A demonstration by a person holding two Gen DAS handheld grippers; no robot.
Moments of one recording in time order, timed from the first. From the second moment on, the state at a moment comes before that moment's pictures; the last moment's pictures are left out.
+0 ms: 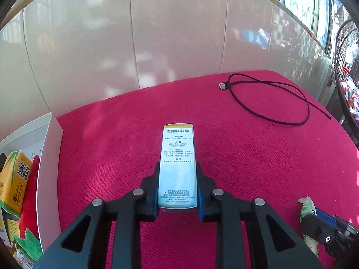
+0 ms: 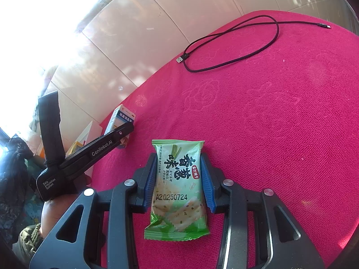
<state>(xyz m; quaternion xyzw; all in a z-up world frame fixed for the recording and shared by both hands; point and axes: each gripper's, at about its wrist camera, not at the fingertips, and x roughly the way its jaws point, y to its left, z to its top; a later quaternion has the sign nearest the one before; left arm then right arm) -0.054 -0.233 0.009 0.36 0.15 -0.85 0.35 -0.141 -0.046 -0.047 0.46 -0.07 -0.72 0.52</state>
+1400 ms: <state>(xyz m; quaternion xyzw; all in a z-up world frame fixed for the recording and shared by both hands) 0.026 -0.130 0.077 0.25 0.13 -0.91 0.30 -0.118 -0.020 0.000 0.40 -0.01 -0.77 0.49</state>
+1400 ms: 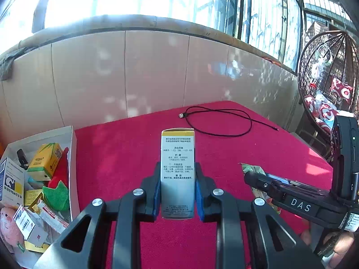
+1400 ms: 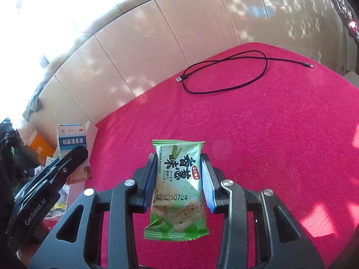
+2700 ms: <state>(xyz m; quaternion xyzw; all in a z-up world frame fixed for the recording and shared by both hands) 0.137 -0.097 0.104 0.22 0.13 -0.91 0.33 -0.060 0.000 0.068 0.32 0.04 -0.80 0.51</state>
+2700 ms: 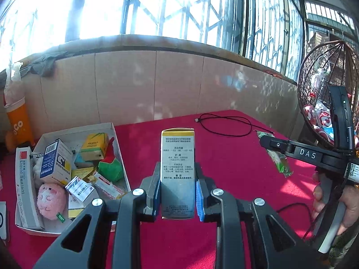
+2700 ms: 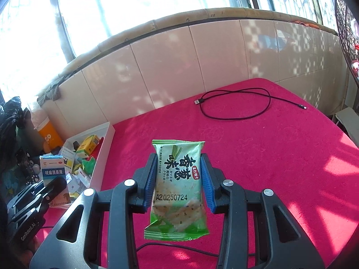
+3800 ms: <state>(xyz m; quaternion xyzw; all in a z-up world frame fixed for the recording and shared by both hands) 0.248 -0.127 0.112 0.14 0.19 -0.89 0.40 0.050 -0.041 0.097 0.27 0.14 -0.76 0.58</state>
